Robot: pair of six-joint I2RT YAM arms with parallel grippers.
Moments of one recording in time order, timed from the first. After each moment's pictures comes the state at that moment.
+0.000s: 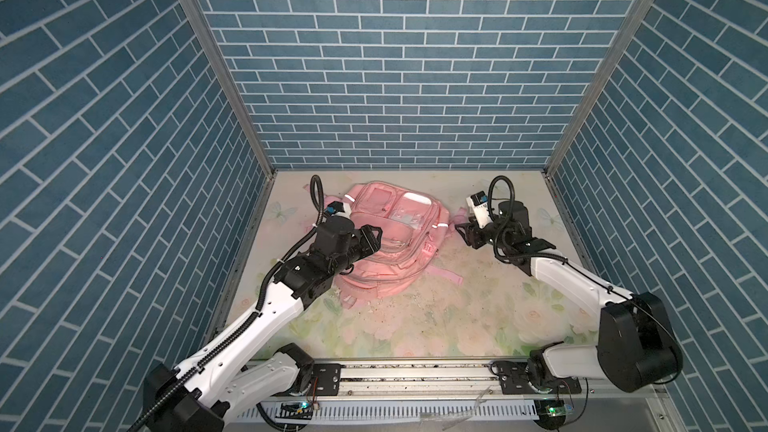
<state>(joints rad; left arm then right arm) -0.58 1.05 0.93 -0.41 0.01 -0.67 0.38 1.32 0.74 -0.01 -0.27 -0.01</state>
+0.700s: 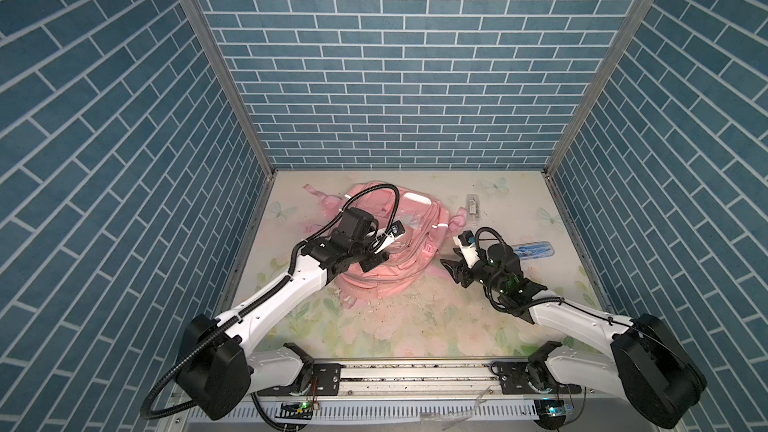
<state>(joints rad) -0.58 1.27 0.96 -0.49 0.11 0.61 0.62 1.21 0.41 0.37 -0.22 -0.01</state>
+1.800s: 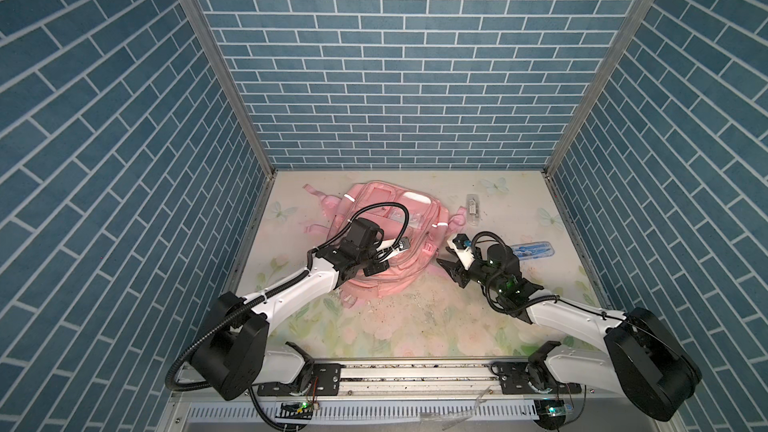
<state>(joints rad) -0.59 1.33 0.80 -0.22 0.07 0.74 0.63 1.26 0.42 0.48 -0.32 -0.19</state>
